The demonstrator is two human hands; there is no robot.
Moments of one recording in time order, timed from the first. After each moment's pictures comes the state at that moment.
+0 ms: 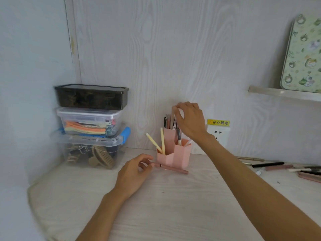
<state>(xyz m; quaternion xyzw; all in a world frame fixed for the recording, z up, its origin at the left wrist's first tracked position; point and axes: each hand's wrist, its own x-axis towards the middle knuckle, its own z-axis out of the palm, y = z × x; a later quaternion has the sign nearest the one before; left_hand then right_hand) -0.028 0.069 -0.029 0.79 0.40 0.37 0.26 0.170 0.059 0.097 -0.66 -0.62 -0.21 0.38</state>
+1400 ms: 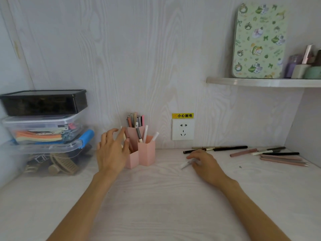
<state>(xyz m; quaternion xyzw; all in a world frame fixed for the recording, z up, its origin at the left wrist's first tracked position) 0.046 0.073 0.010 0.77 0.51 0.38 -0.06 0.299 -0.063 -0.027 -0.74 -0.58 0.02 0.33</state>
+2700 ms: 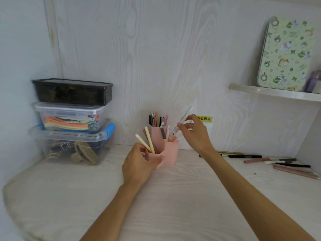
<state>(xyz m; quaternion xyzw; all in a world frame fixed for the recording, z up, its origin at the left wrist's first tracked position) 0.036 0.042 -0.022 0.70 0.48 0.45 0.28 0.190 -0.014 0.073 -0.66 -0.51 0.06 0.54</state>
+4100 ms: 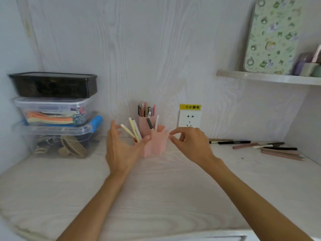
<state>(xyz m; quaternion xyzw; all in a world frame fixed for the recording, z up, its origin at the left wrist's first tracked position) 0.037 0.028 -0.001 0.63 0.50 0.54 0.24 0.203 -0.064 0.044 -0.73 -0.59 -0.08 0.33</state>
